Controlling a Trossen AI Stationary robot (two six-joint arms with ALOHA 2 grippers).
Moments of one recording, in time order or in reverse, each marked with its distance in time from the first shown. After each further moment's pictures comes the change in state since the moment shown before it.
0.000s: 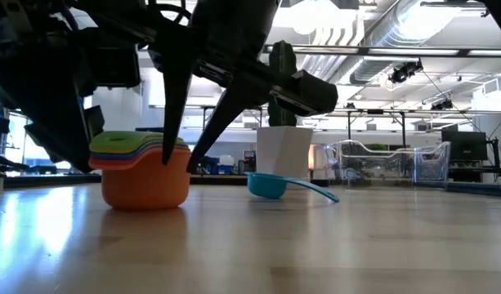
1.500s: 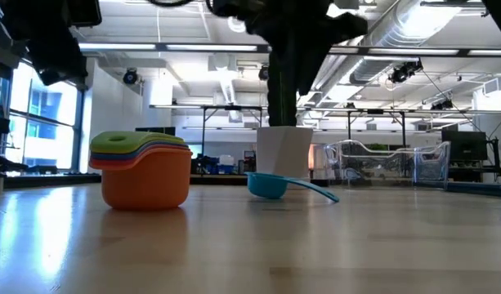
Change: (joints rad) left arm 0.108 -0.782 0.001 -0.746 -0.174 0.099; right arm -0.113 -0.176 0.068 -0.605 0.002 -0.406
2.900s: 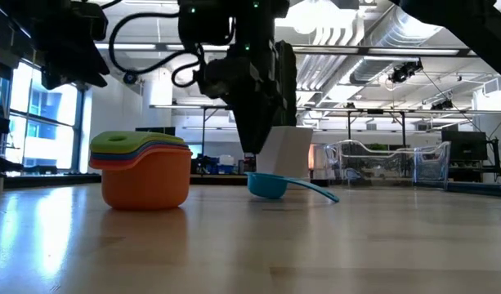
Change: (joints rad) left arm 0.268 -0.135 0.000 -0.086 -0.007 -0.038; right arm -0.244 0.130 0.000 0.195 -0.148 -0.885
